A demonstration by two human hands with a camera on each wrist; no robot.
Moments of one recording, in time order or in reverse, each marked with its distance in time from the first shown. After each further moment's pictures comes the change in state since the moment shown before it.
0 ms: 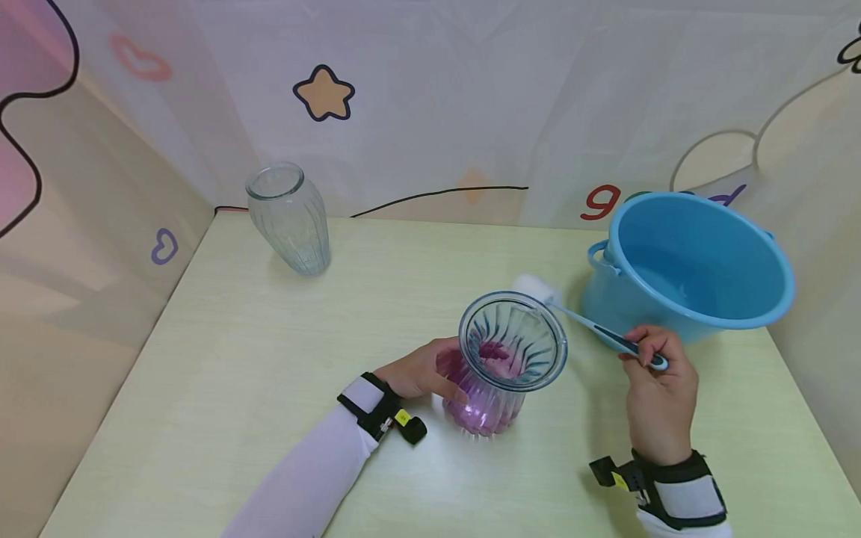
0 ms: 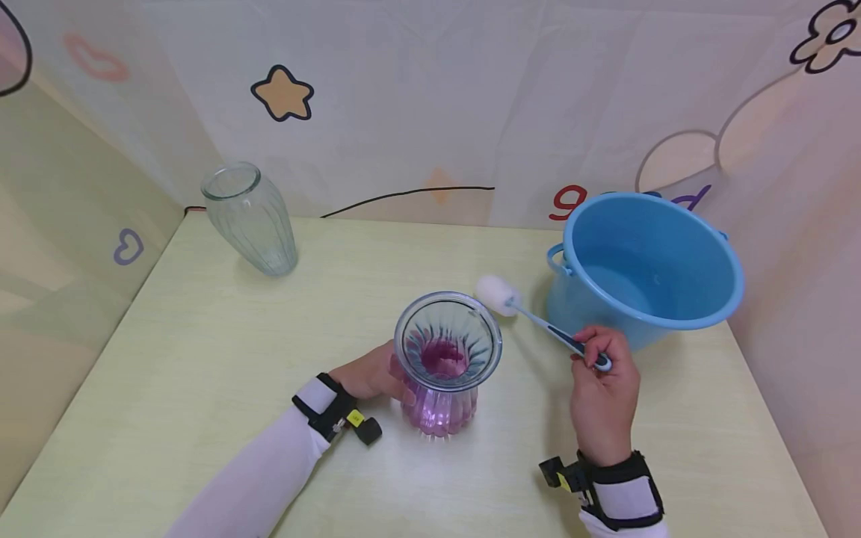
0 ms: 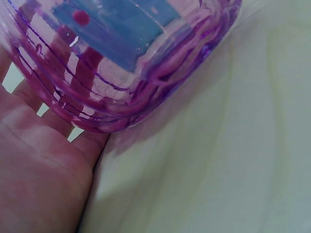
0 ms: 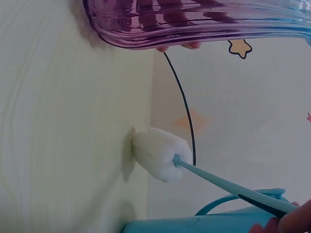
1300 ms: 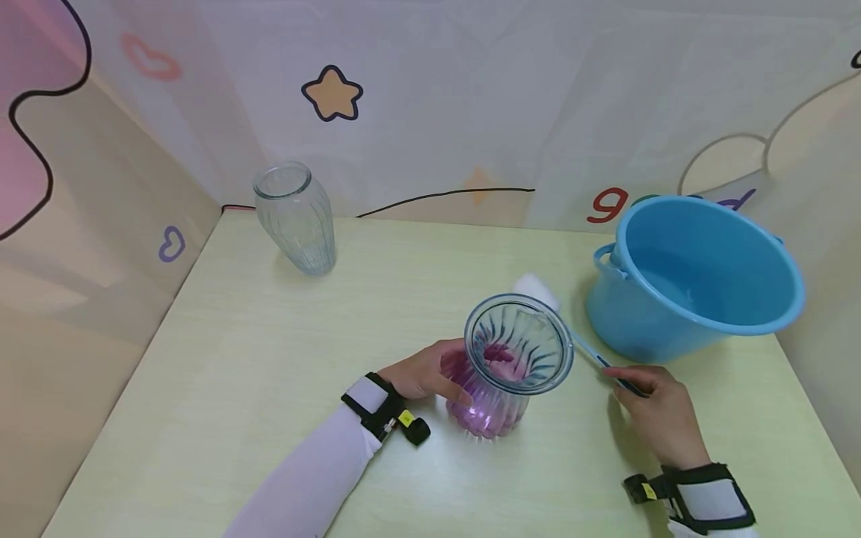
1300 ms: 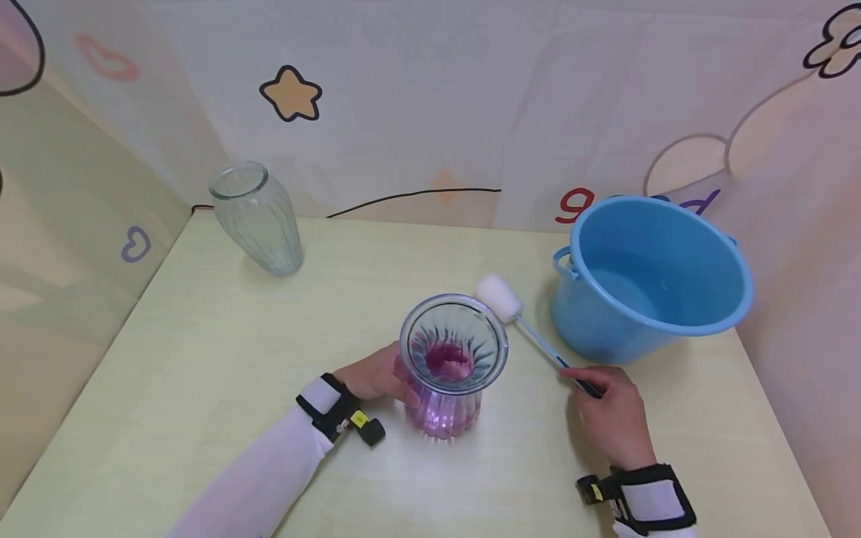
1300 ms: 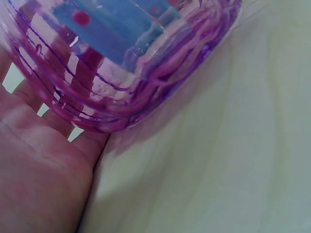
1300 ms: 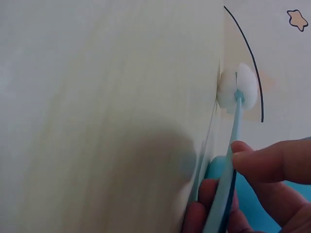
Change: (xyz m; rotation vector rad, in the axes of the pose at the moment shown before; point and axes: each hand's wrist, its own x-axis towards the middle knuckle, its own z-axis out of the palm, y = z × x) left_hand 0.000 -0.002 -0.001 0.001 -0.016 0.037; right_hand 0.023 0.050 -0.048 -0.788 -0.439 0.096
